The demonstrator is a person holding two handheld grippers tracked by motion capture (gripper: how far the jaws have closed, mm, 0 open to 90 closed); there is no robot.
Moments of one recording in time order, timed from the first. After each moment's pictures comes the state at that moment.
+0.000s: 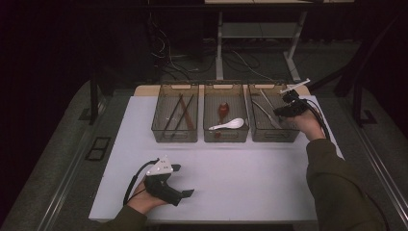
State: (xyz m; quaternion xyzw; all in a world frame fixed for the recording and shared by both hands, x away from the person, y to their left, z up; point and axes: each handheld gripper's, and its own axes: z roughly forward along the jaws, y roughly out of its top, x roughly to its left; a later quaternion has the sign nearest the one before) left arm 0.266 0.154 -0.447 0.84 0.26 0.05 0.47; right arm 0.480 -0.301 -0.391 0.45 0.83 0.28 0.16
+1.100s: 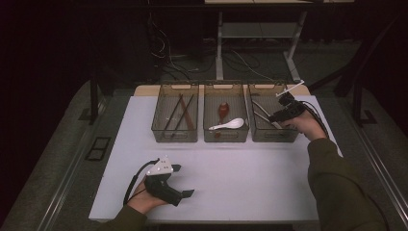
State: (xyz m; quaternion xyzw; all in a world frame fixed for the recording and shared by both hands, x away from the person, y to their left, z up) left arm 0.266 0.154 -0.447 0.84 0.26 0.05 0.47; right arm 0.482 -0.294 -0.399 0.44 0.85 0.27 0.10
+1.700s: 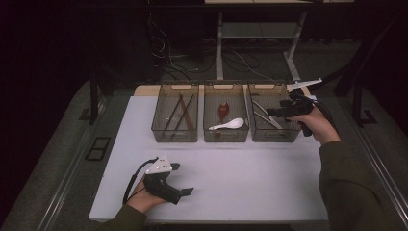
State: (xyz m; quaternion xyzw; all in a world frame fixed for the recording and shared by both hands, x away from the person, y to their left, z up) left arm 0.269 0.156 -0.445 0.84 0.26 0.06 0.47; right arm 0.461 -0.304 -0.371 0.44 0.79 0.39 0.13
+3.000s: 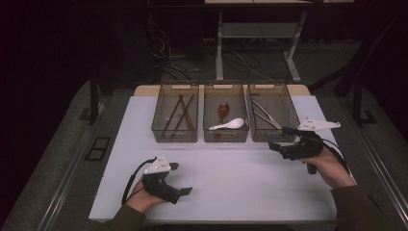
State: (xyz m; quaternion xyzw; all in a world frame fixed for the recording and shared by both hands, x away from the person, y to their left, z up) left arm 0.269 0.159 -0.445 0.84 0.27 0.06 0.47; right arm 0.333 -0.299 -0.391 0.36 0.78 0.49 0.15
